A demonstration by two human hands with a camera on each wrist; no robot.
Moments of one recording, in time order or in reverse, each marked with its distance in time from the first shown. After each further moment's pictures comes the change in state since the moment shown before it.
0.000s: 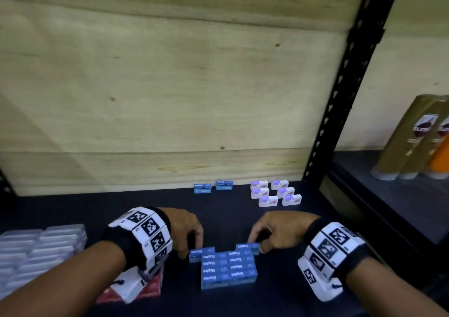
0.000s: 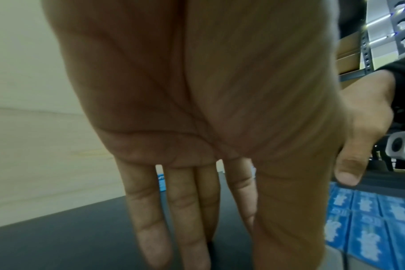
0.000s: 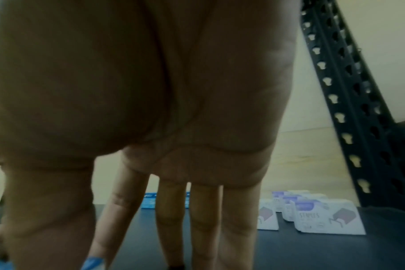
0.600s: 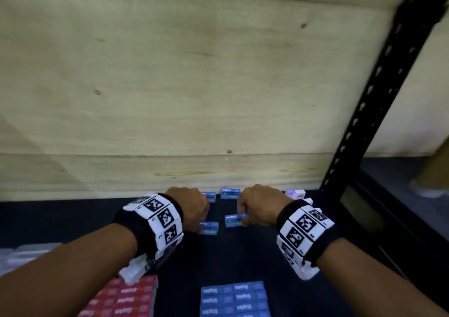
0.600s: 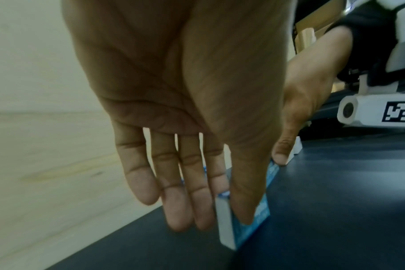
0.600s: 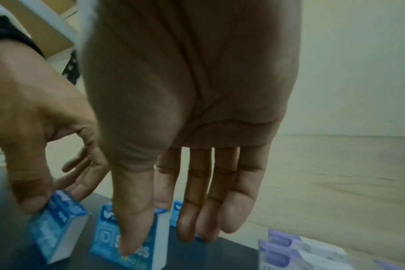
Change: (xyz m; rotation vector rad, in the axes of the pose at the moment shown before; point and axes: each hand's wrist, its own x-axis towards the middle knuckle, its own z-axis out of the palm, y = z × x) left_hand 0.064 -0.025 -0.039 0.214 0.280 -0.179; right_hand 0.086 -0.022 -0.052 -0.246 0.276 0.060
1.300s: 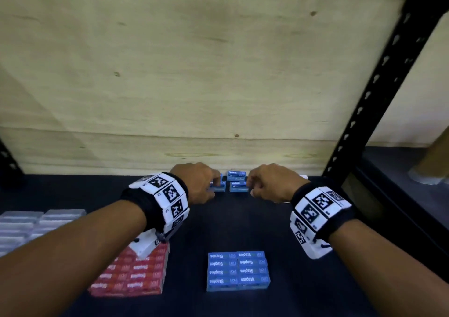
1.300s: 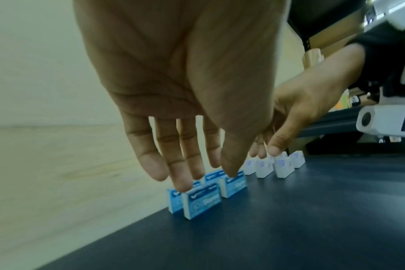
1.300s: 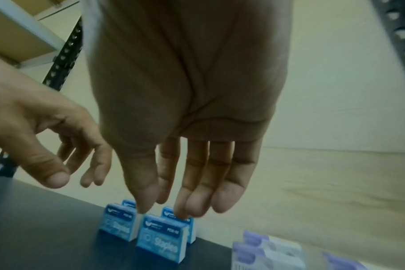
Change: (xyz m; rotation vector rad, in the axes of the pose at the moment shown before) left_hand -0.023 -0.001 -0.001 -0.156 0.177 -0.019; right_hand -0.020 0.009 -0.006 0.111 0.087 0.027
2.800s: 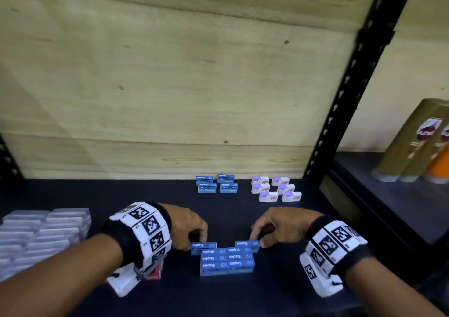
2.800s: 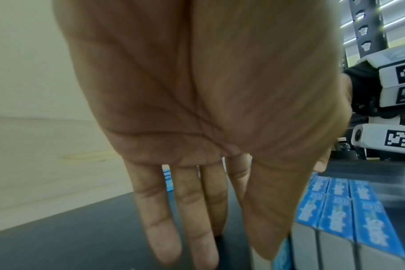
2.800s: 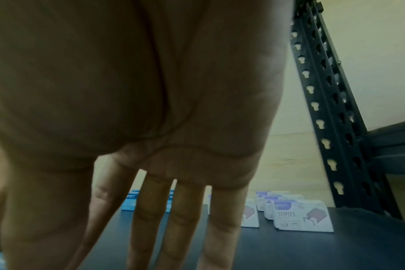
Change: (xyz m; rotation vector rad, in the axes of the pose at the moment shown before) left_hand -0.079 0.030 0.007 -0.066 -0.471 0.142; right_hand -0.082 0.025 0.034 0.172 -0.366 -0.100
